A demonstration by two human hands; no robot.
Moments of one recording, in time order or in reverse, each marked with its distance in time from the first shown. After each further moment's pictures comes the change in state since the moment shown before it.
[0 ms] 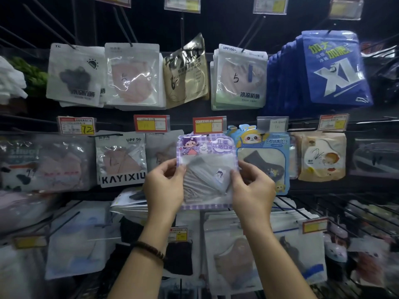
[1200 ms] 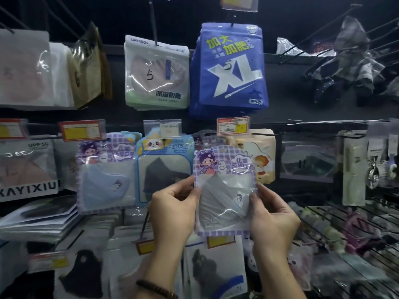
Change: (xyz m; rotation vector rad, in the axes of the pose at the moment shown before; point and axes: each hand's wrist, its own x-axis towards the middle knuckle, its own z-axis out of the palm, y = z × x) left_hand -0.120 0.024 0.246 -0.103 -0.111 -0.020; right_hand 0.128 0.087 -0.225 0.271 0.244 0.154
